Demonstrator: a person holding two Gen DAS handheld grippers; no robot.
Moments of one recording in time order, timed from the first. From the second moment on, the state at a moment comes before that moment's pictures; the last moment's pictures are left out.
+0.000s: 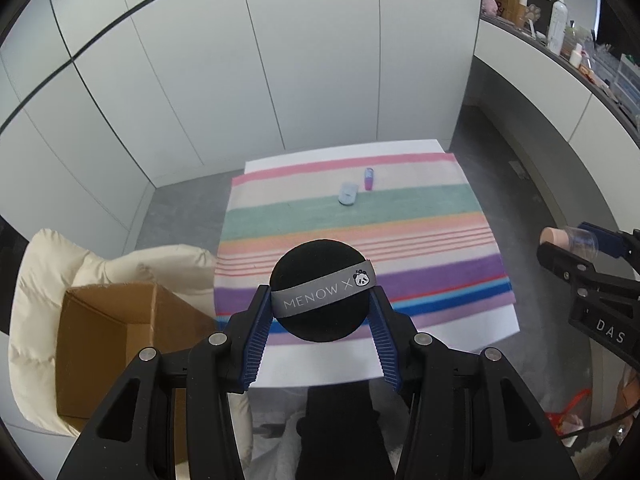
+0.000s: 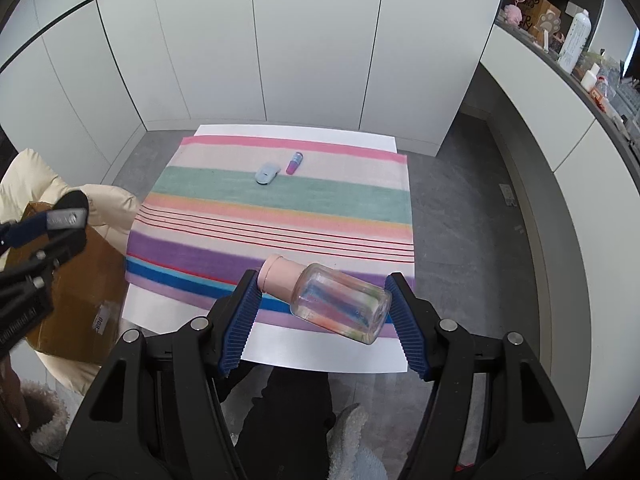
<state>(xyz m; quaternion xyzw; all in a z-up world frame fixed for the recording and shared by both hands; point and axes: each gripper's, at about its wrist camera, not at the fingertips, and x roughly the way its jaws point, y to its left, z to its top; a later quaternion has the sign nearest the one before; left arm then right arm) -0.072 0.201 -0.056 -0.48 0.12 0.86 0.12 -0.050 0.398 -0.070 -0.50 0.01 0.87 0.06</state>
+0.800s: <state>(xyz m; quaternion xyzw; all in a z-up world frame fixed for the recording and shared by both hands) -0.106 0.025 -0.080 -0.50 0.05 0.87 0.00 -0.101 0.277 -0.071 -0.49 -0.03 0.87 -0.01</state>
